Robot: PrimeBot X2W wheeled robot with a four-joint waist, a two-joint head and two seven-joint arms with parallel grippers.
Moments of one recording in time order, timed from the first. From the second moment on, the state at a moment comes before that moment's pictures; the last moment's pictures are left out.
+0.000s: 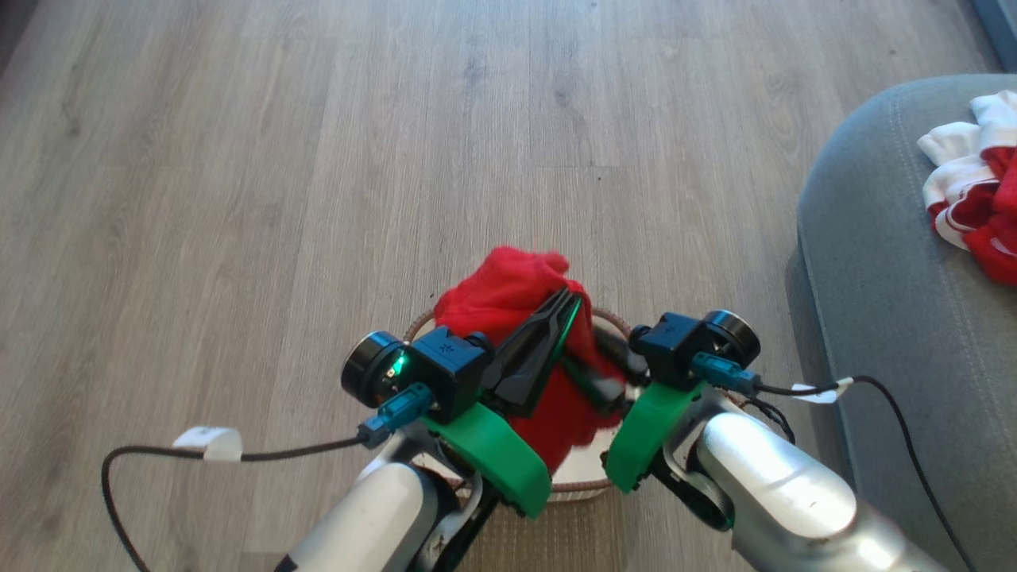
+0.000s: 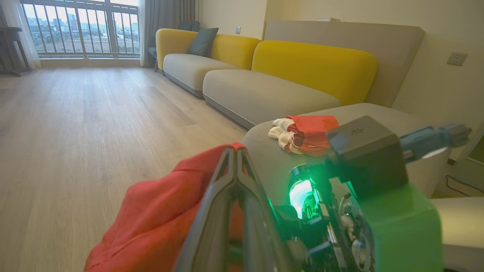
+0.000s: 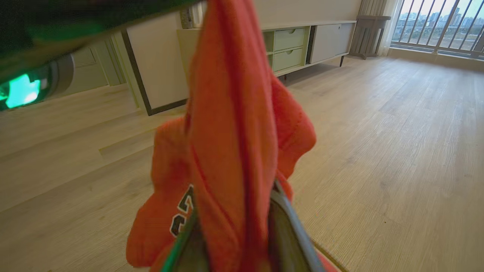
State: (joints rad) left arm -0.31 0.11 -0.70 -0.02 -0.41 0.07 -0.09; right arm -0.48 -0.20 0.78 0.46 0.45 0.13 -0.26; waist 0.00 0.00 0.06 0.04
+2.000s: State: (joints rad) left arm -0.77 0.20 -0.68 0.09 -0.30 0.01 -0.06; right arm -1.02 -0.39 0.02 0.43 0.44 0.13 -0.24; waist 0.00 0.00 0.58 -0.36
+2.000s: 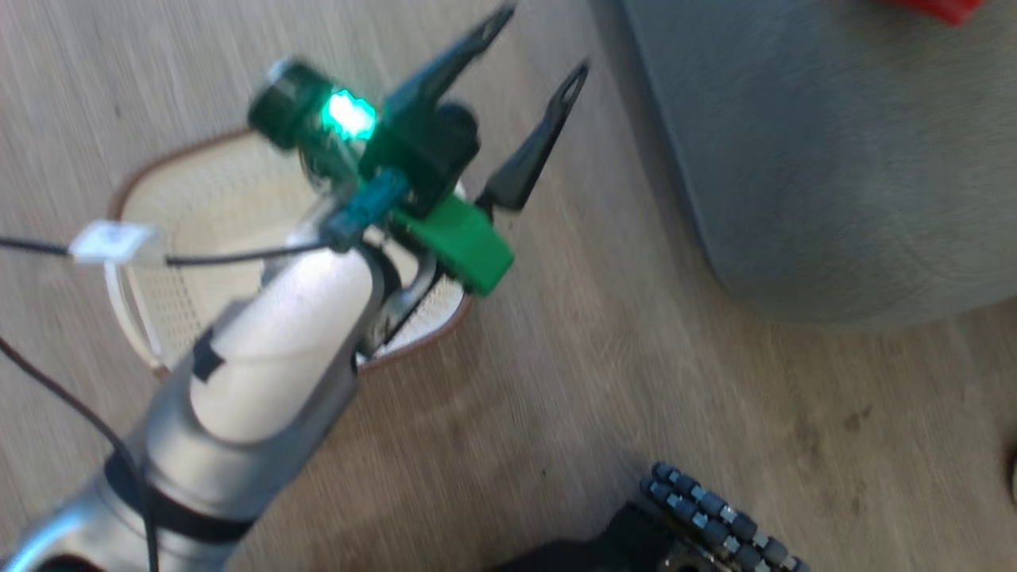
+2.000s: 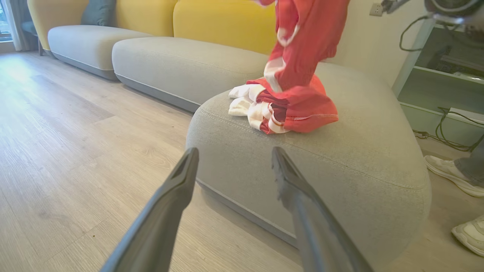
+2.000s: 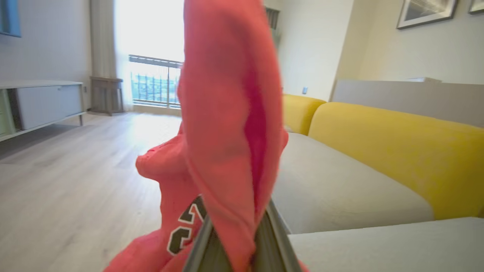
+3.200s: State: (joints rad) left arm -0.71 0.19 -0.67 0.16 -0.36 0.04 -0.14; right arm -0.83 -0.49 0.03 0.72 0.45 0.13 -0.25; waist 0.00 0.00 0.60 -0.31
